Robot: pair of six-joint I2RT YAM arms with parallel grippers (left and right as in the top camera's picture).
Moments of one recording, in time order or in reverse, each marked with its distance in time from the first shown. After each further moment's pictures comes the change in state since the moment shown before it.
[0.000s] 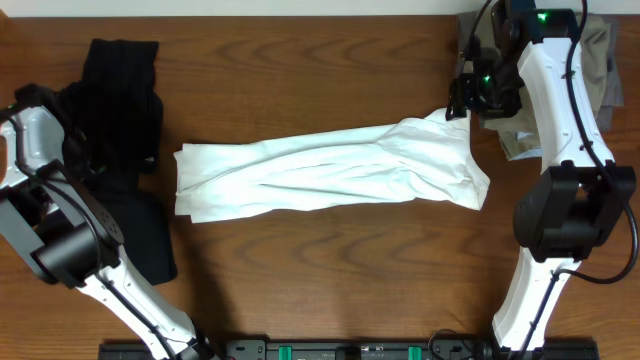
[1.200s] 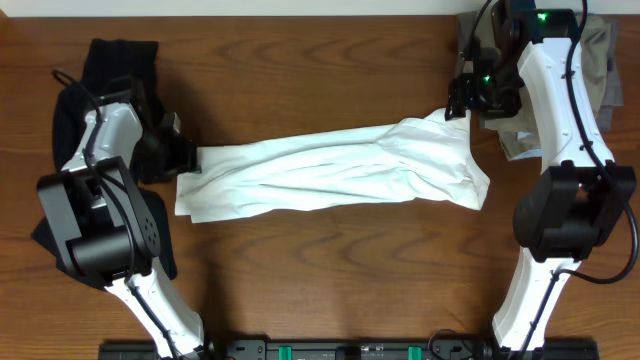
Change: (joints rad) left arm -0.282 -0.090 -0.278 0.143 0.142 0.263; right arm 0.000 0.000 0.000 0.002 0.000 0.001
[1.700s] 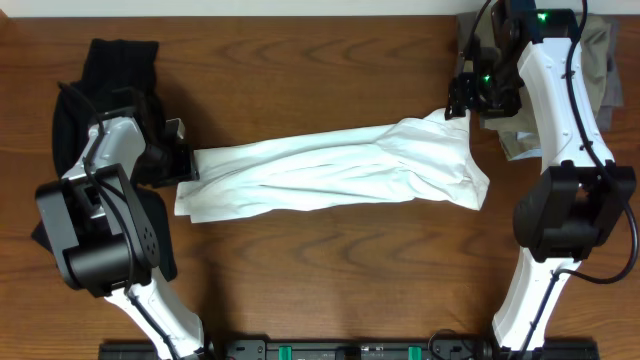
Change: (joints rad) left arm 0.003 -0.059 -0.132 0.151 0.053 0.042; right arm 0.000 0.000 0.000 0.005 0.000 0.000
